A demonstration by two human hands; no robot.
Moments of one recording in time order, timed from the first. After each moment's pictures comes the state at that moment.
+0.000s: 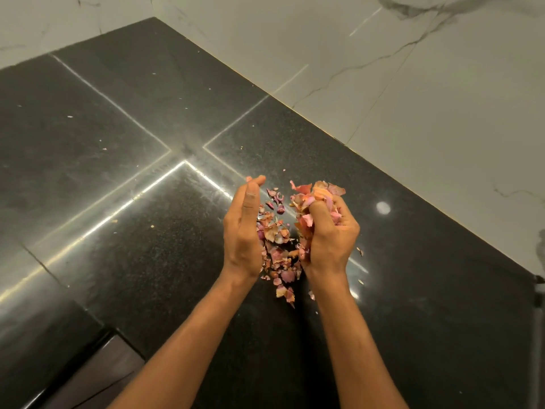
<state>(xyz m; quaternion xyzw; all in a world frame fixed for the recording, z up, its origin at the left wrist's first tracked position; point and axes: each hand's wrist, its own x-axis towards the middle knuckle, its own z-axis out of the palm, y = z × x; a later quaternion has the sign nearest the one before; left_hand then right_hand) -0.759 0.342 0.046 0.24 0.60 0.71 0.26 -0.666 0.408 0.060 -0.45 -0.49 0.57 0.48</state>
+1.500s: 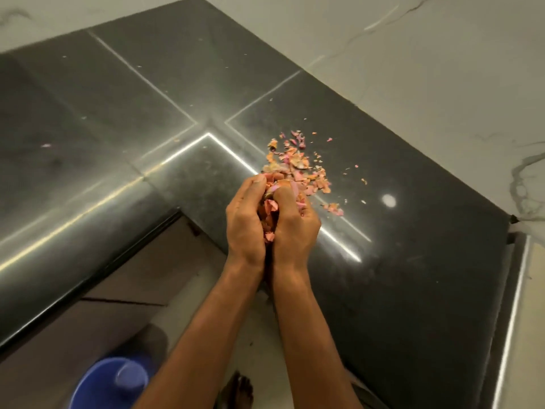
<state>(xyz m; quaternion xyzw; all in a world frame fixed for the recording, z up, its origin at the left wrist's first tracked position) -0.676 0.164 0.117 0.07 0.52 0.79 0.33 -0.639 0.187 0.114 -0.47 -0.43 0.65 0.41</state>
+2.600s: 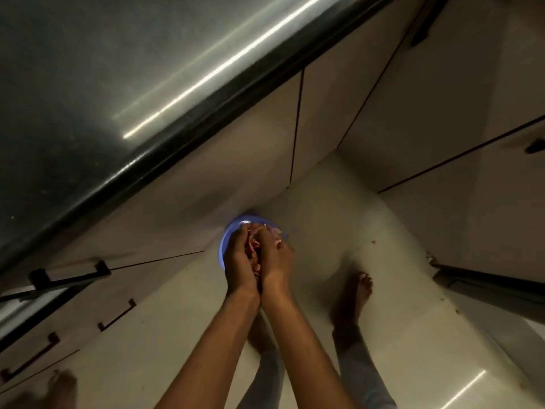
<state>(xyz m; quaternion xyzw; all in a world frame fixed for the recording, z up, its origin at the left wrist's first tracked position) -0.712 -0.307 -0.222 -0.30 0.57 0.68 0.35 -0.681 -0.274 -0.223 -0.56 -0.38 0.73 0.08</state>
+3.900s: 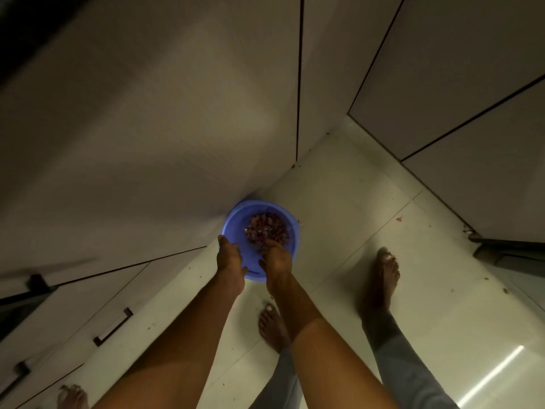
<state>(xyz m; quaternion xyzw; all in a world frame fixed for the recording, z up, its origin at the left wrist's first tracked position) -0.744 -0.365 -0.405 -0.39 0.67 0.48 0.41 -0.674 -0.313 -0.452 -0.61 -0.25 0.75 -0.05</state>
